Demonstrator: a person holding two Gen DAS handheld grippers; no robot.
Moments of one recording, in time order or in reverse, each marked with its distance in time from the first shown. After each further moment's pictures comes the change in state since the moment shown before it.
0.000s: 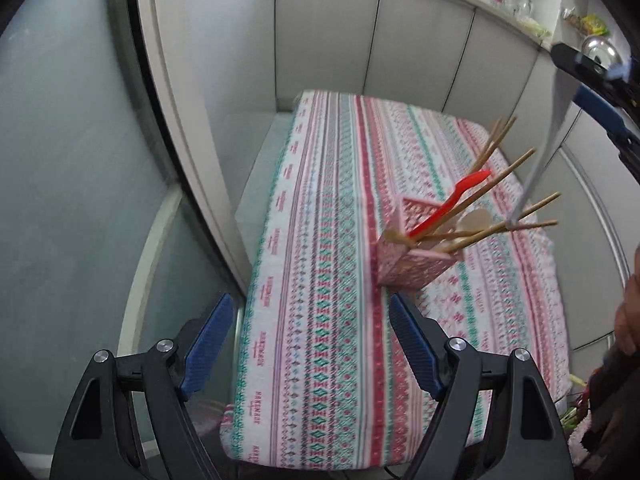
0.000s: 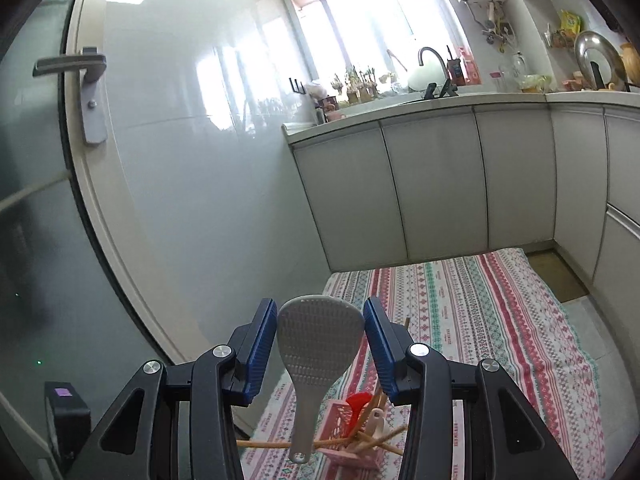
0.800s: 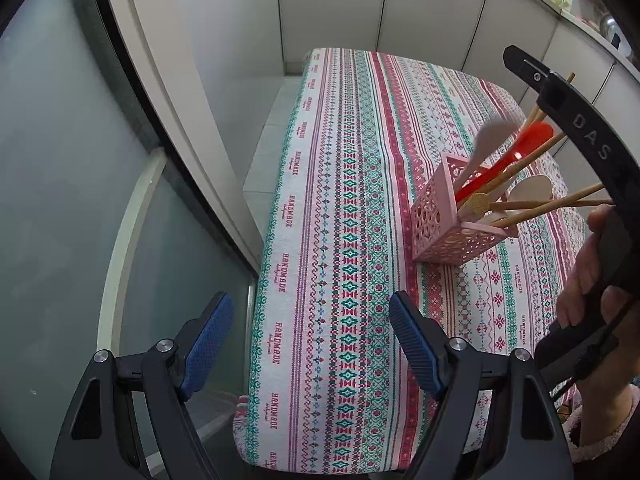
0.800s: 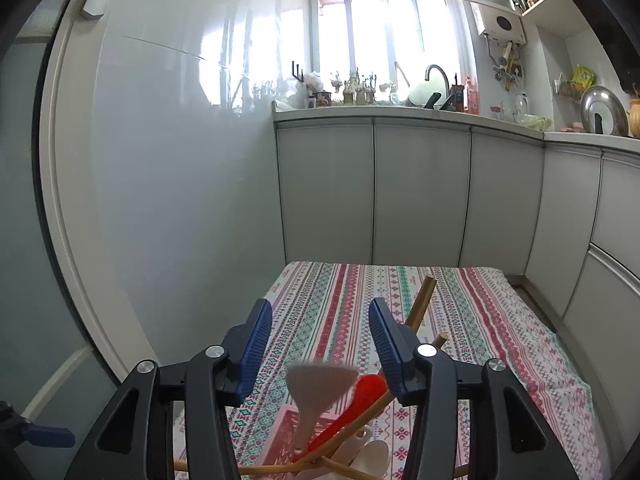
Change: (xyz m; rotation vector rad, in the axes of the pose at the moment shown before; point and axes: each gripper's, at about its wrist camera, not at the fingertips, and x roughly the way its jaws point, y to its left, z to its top) left arm 0.049 0.003 0.009 0.027 0.108 0.050; right arm 0.066 0.011 -0.062 -0.168 -0.043 -0.135
